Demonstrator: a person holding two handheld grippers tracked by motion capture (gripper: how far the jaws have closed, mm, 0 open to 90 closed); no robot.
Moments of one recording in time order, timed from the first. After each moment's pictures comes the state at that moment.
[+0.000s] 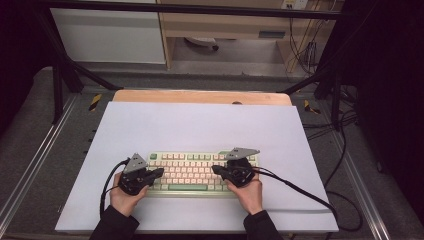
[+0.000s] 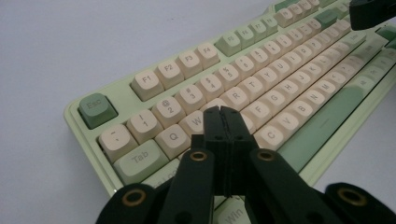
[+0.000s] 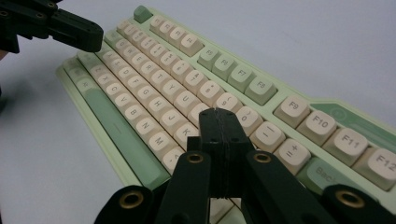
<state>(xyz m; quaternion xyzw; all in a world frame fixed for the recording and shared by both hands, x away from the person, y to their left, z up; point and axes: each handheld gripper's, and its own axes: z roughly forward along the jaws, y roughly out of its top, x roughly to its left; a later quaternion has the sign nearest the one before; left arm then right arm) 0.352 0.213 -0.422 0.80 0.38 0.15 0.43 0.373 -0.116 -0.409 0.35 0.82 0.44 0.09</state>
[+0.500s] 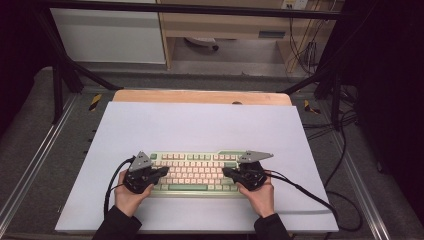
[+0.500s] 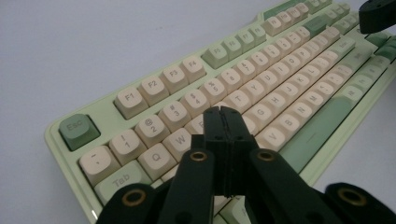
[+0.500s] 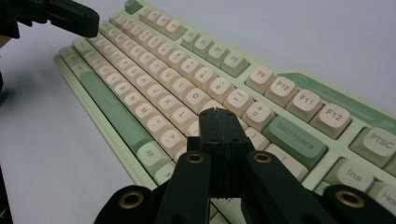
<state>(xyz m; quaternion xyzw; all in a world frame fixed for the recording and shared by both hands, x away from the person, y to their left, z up) 0.355 0.197 -0.415 0.81 0.37 0.15 0.43 0.364 -0.146 -0.411 0.36 0.82 0.44 0.10</state>
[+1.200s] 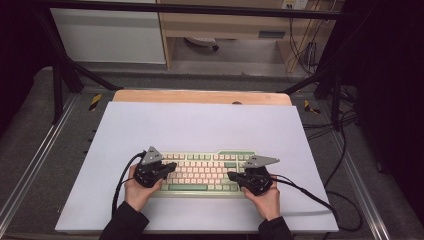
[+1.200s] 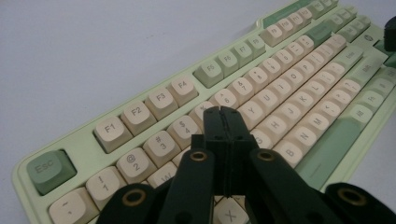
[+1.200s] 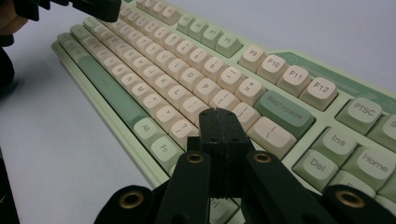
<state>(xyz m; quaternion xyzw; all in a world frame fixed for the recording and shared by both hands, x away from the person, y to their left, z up) 0.373 0.174 -0.417 0.82 0.37 0.15 0.42 0.353 -0.160 -0.416 0.36 0.82 0.44 0.10</state>
